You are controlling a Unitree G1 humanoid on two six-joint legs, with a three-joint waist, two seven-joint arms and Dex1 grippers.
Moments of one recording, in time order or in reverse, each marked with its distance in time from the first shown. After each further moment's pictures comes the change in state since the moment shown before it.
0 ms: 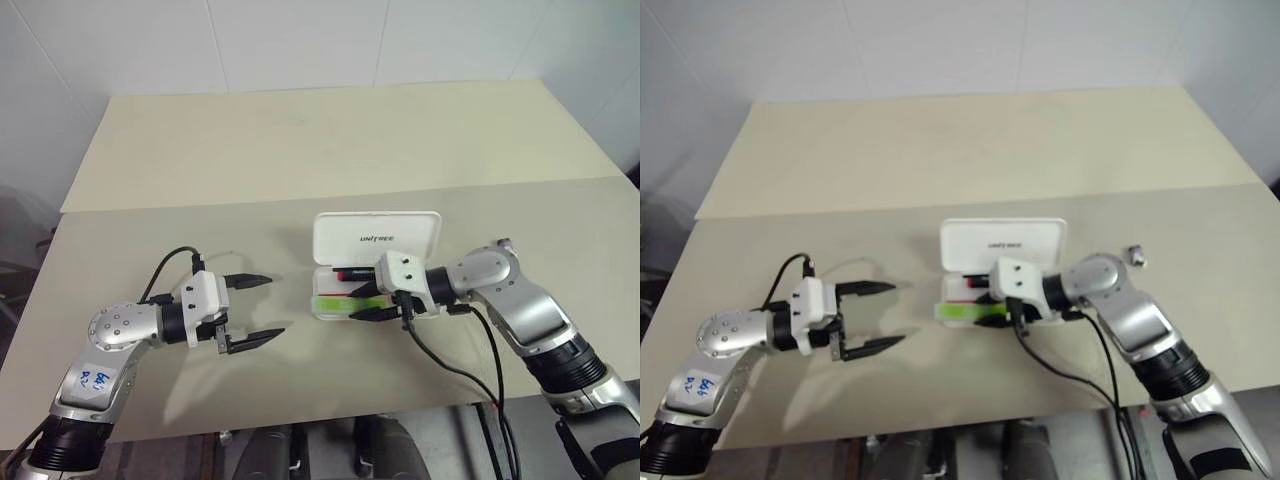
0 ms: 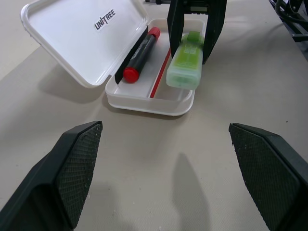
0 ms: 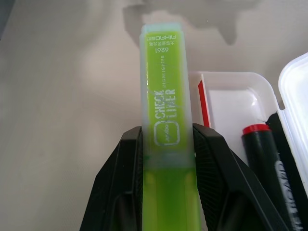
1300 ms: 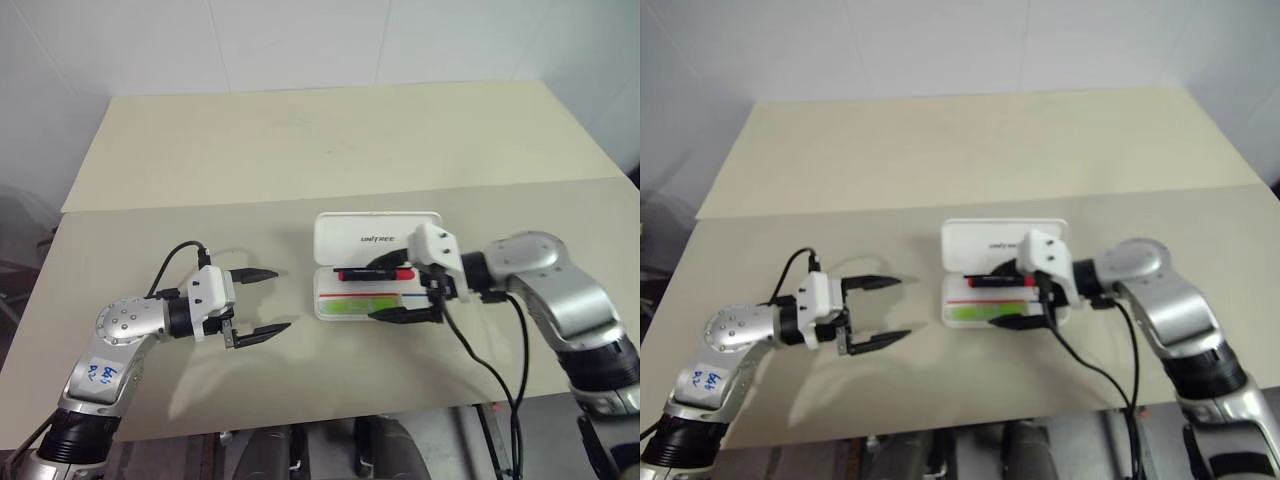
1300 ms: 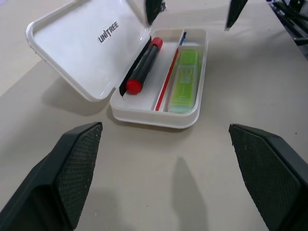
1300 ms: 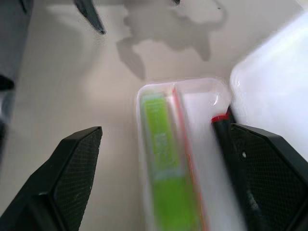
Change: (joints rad) left arm -0.036 -0.025 -0.021 0.000 0.010 0.001 0.015; right arm 0.140 -0.137 -0.265 -0.182 0.217 0.275 0.005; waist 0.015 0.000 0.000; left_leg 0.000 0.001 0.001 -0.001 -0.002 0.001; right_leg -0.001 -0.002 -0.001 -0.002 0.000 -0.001
